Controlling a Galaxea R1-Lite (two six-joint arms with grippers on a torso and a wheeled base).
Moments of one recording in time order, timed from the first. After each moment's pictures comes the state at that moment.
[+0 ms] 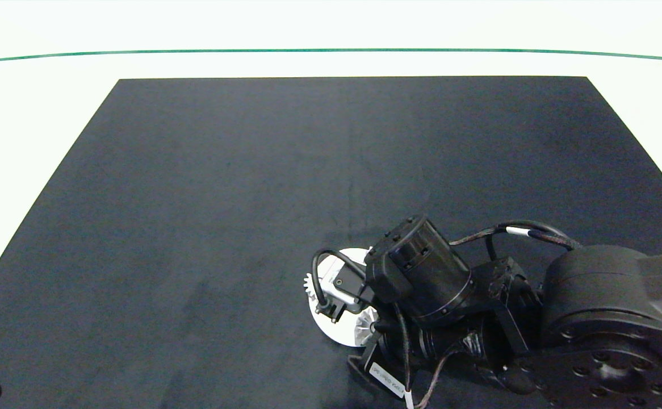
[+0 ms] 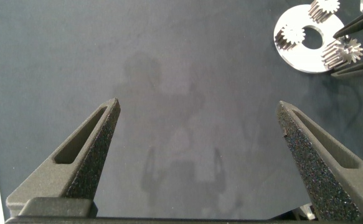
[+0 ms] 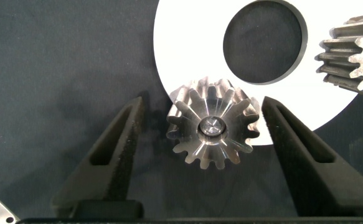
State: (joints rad) left arm -0.29 0.53 -0.70 0.38 0.00 0.13; right arm 0.96 1.84 -1.21 0.24 -0.26 -0.23
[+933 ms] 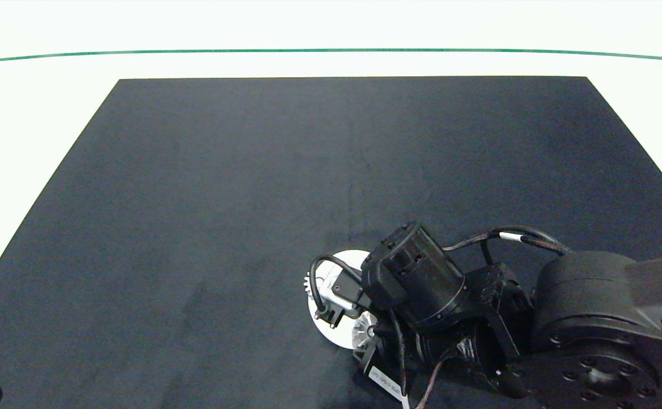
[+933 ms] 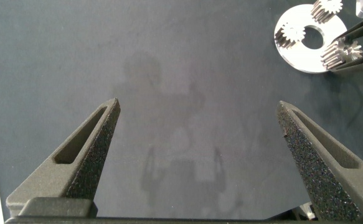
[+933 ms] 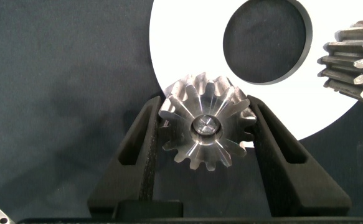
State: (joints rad) left arm -0.29 0.52 -0.69 0.38 0.00 0.13; right arm 0.96 1.85 -1.20 0.24 -0.27 -0.23
